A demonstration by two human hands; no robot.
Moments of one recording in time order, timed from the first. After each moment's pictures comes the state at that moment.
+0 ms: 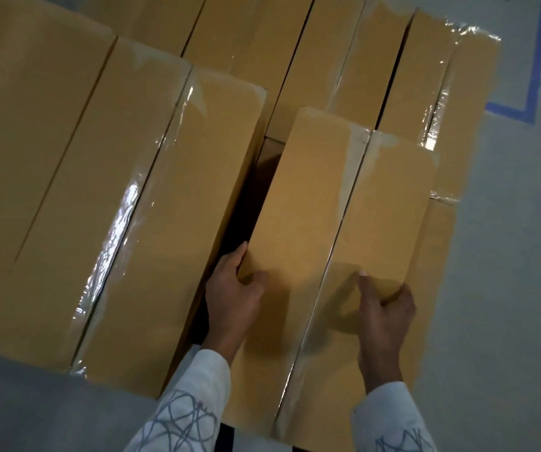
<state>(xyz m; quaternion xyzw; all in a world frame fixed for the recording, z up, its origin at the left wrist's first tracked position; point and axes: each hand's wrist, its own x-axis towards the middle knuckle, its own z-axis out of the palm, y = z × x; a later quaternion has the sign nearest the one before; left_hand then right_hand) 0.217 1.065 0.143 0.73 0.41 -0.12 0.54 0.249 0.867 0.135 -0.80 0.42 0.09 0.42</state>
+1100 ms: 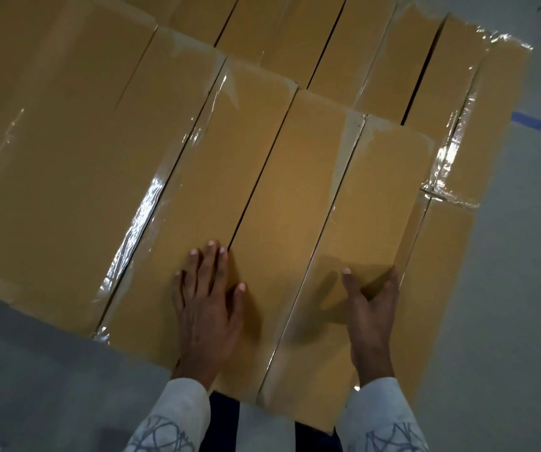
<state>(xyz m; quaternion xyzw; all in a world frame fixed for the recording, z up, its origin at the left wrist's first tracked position) 0.129 1.106 0.119 0.94 0.25 -0.07 0.21 0.231 0.889 0.124 -0.80 0.31 0.13 0.50</state>
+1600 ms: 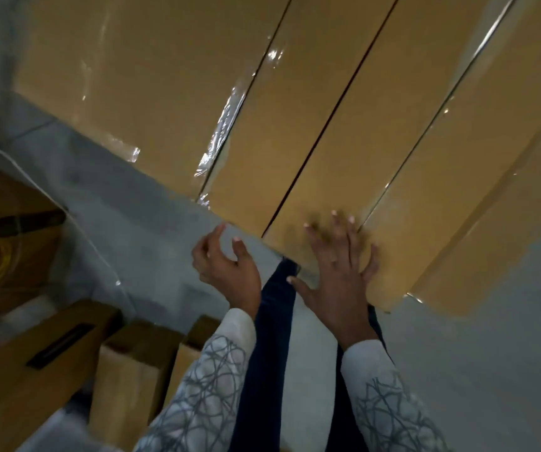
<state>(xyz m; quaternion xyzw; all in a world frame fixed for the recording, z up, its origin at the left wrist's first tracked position) -0.007 1.099 0.144 0.70 0.64 0.12 0.30 0.065 0.950 0.159 -0.92 -0.25 0.25 0.15</state>
